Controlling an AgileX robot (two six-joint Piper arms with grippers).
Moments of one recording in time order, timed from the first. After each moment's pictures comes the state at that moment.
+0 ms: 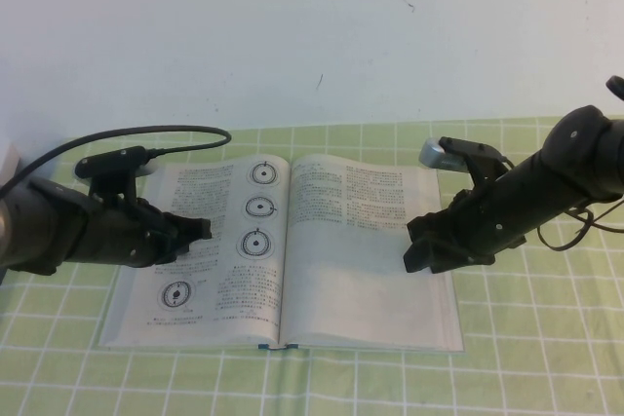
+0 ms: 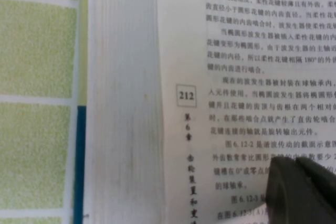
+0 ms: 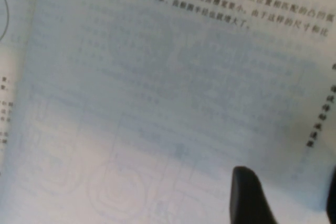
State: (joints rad) right arm 0.30 2.09 -1.31 0.79 0.70 -0.52; left arm -0.13 1.89 -0.99 -1.16 0.22 0.87
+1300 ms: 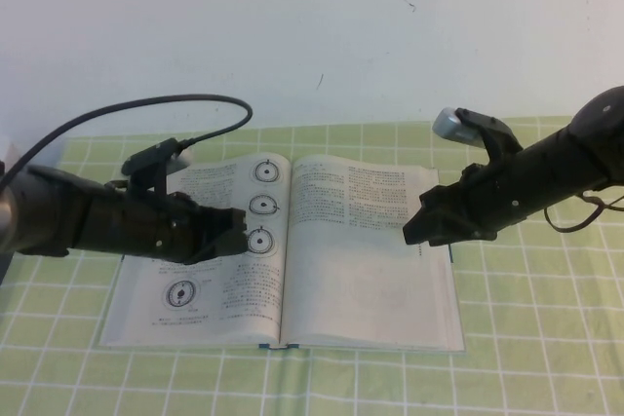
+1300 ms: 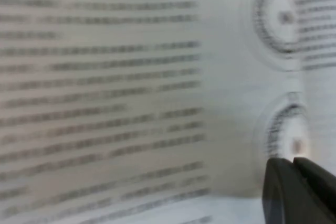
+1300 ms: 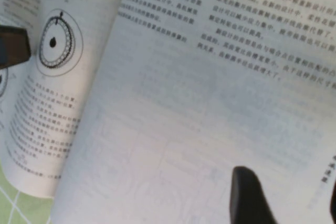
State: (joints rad) right arm 0.24 2.07 -1.34 0.96 0.79 -0.72; left arm -0.13 1.90 -1.05 -1.31 0.57 0.97
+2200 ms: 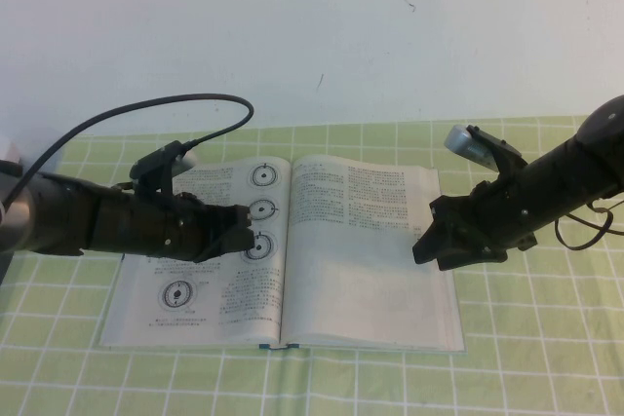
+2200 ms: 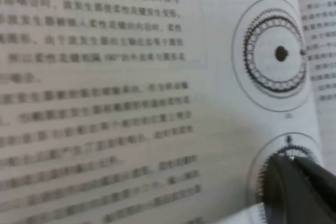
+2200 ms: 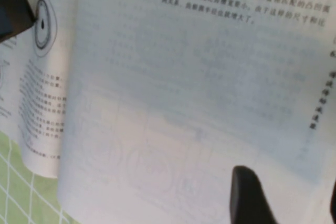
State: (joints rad) right arm 0.20 2.11 -1.34 0.93 0.89 -0.59; left arm -0.13 1.99 -1.10 -1.42 0.59 1.06
